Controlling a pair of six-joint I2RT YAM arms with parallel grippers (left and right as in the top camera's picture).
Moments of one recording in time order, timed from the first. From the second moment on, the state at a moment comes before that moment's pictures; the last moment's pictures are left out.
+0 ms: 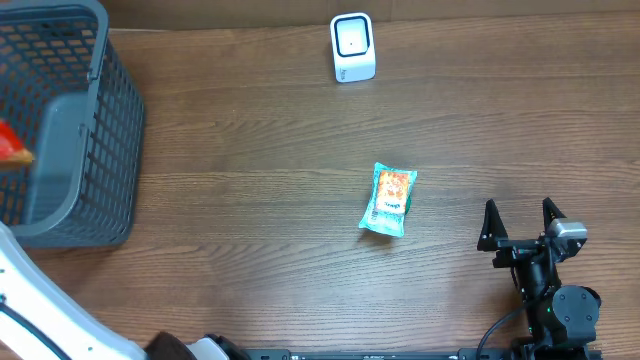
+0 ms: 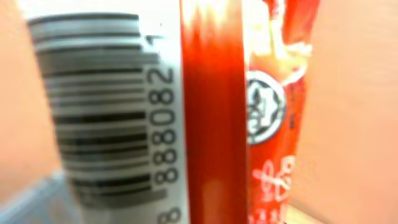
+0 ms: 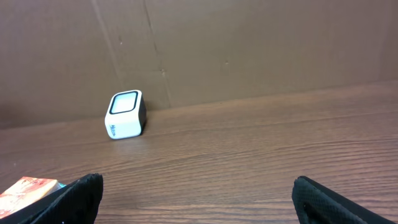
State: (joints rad) left arm 0.79 1.46 1.94 -0.71 0.35 -0.16; right arm 0.06 0.01 0.02 -0.04 -0.02 0.18
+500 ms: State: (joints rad) left arm 0.43 1.38 1.90 -1.42 0.33 -0.15; right arm 0.06 0.01 0.02 -0.04 -0.02 0.17
